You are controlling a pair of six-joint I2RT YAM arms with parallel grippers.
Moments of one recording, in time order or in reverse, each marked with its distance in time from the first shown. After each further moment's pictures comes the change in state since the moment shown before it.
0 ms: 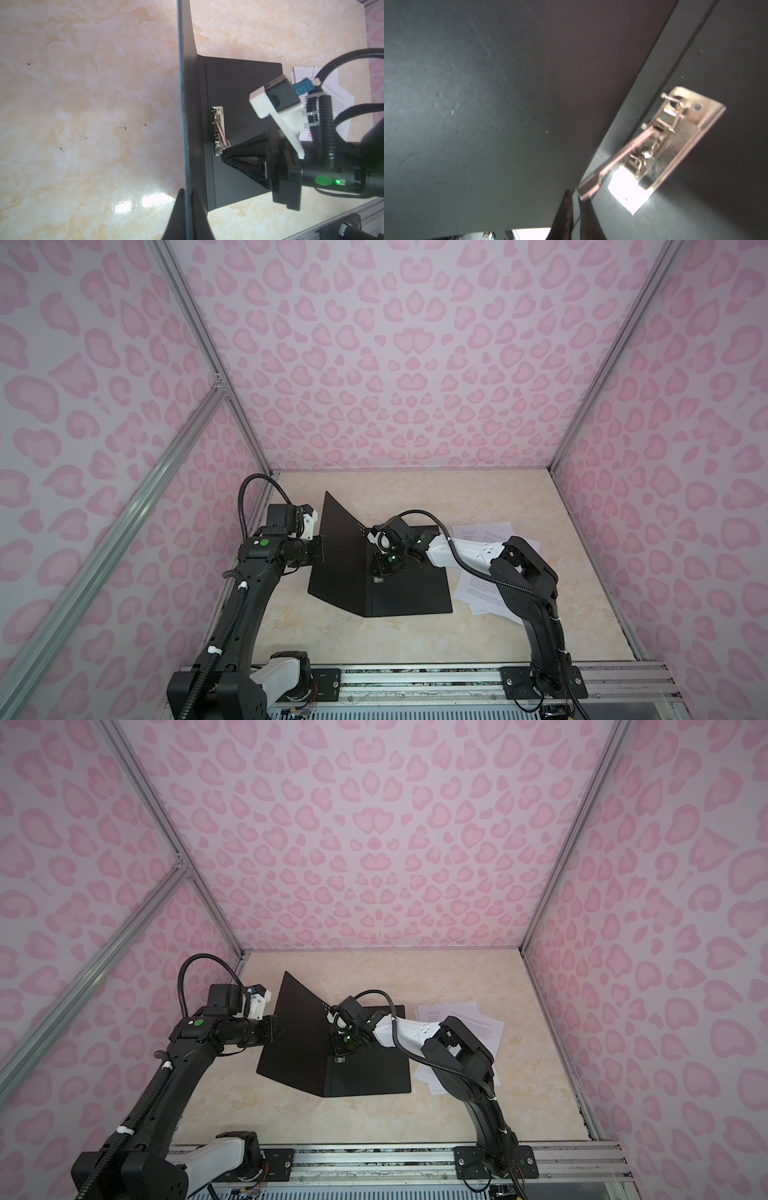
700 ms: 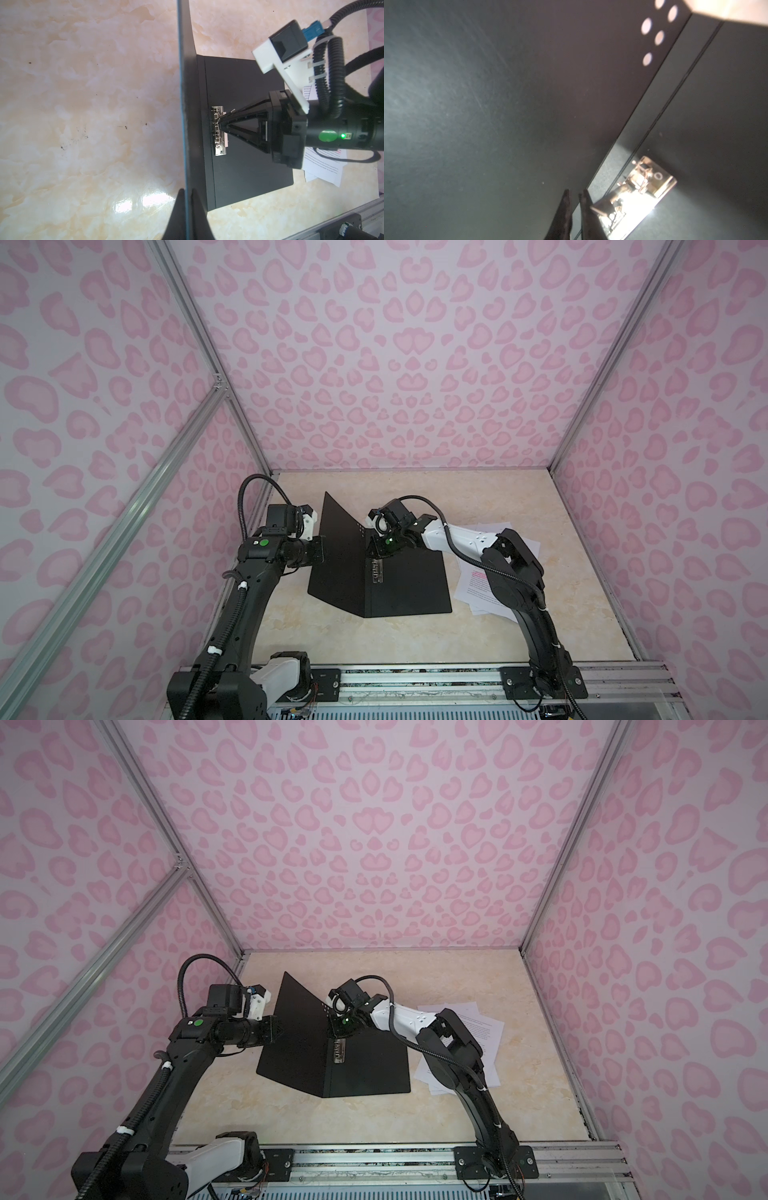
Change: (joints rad) left arm 0.000 0.005 -0.001 -0.002 -0.001 0.000; right arm -0.076 0.126 0.246 -0.105 -0.032 -0.080
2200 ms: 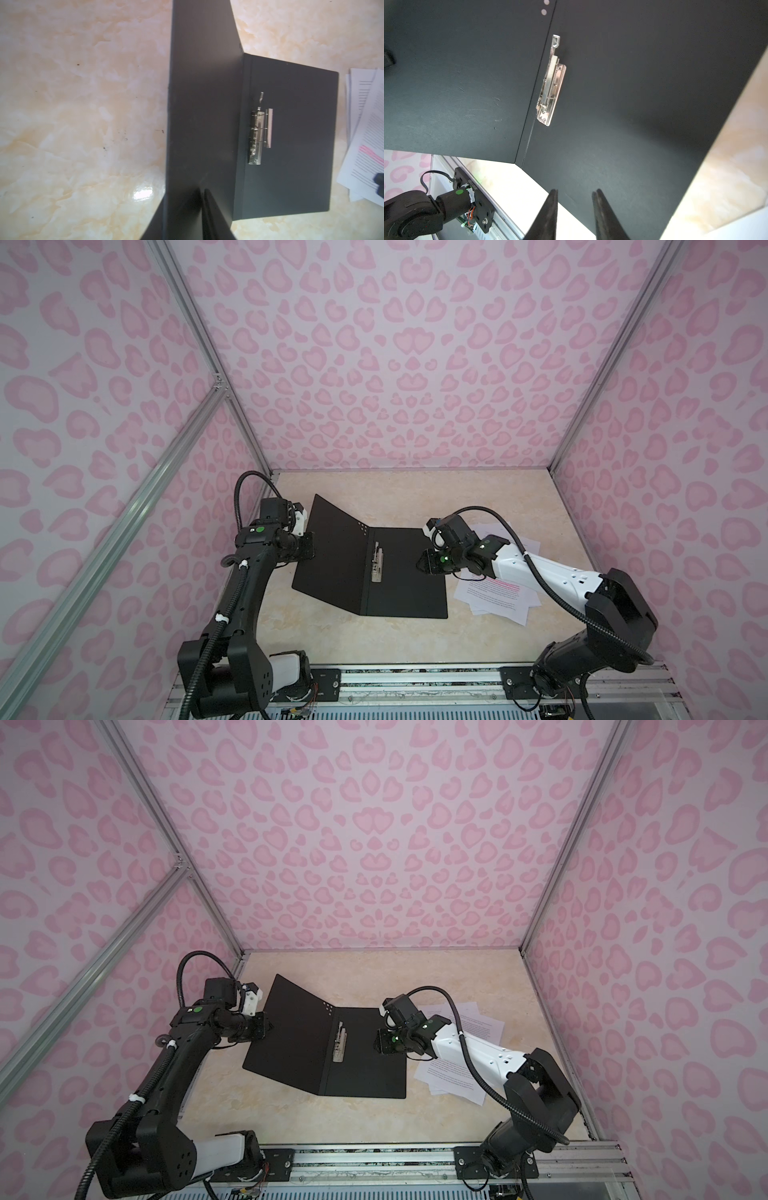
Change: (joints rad) left arm 0.116 0.130 0.039 -0.005 -0.073 0.107; right arm -0.068 -0.702 -0.705 -0.010 0.235 0.092
